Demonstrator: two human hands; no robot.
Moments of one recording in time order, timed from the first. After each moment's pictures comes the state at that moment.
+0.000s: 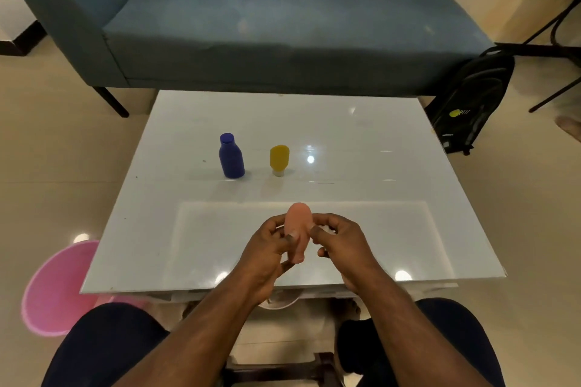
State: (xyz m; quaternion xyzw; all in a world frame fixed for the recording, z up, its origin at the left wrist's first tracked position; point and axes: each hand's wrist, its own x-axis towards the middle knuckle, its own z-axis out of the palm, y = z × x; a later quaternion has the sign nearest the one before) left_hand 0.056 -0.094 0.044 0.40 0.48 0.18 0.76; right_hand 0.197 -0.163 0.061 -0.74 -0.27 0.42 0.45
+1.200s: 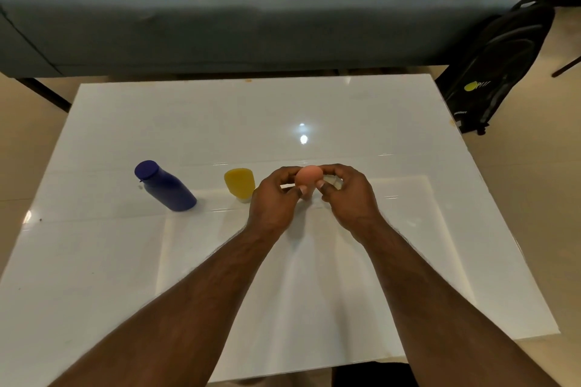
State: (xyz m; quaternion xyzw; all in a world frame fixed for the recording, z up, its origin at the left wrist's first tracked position) left_hand 0.229 0.052 -0.033 0.63 0.48 0.22 0.56; right_hand 0.364 -0.015 -0.043 -0.77 -0.34 0.28 0.45
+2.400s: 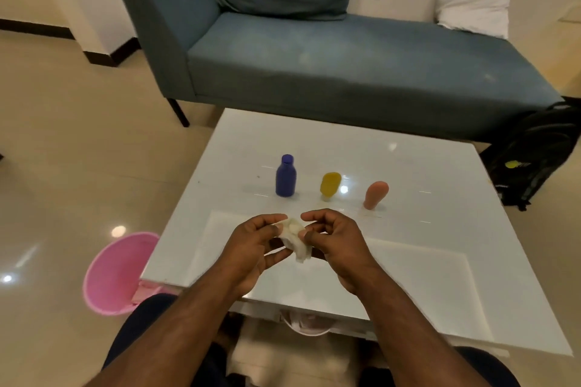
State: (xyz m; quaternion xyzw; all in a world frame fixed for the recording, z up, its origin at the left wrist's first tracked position) left_hand -0.029 -0.043 0.086 0.34 0.51 0.29 0.73; right_hand 0.131 -0.093 0.096 -0.67 -0.36 0.47 0.45
